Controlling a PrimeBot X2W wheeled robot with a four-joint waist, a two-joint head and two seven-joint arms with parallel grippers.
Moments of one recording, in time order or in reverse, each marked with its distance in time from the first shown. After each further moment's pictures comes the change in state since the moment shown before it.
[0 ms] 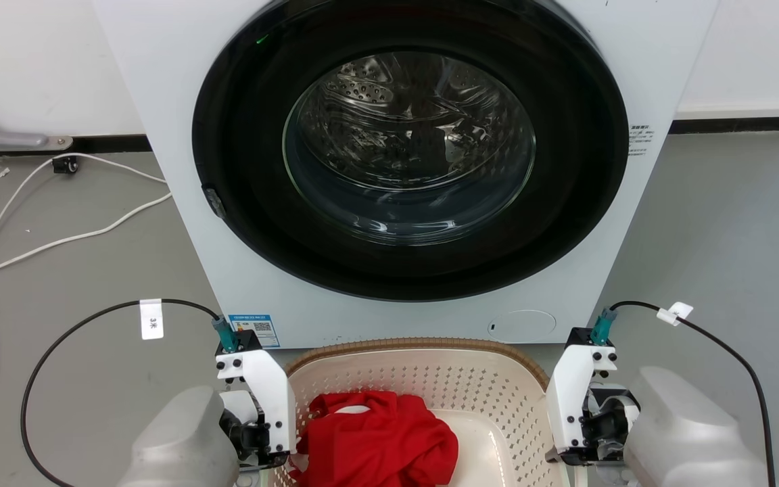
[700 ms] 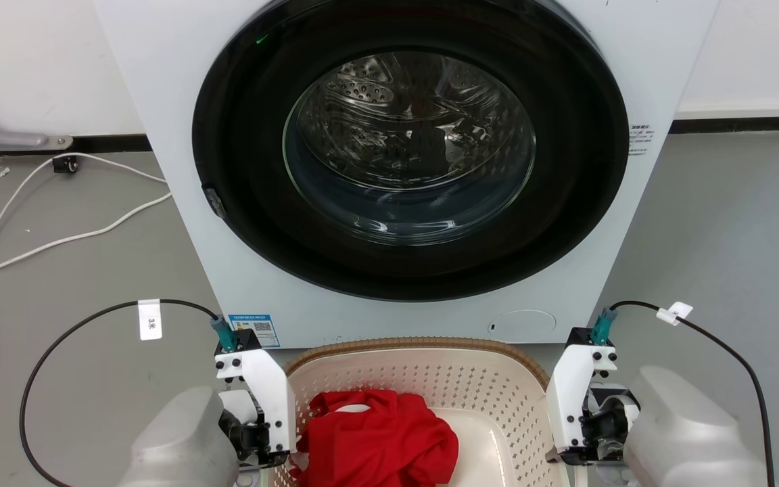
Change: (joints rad) left arm 0.000 0.002 -0.010 0.000 -0.014 -0.002 -0.015; right arm 0.001 0.003 -0.025 0.000 -0.023 0.000 0.009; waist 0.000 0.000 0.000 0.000
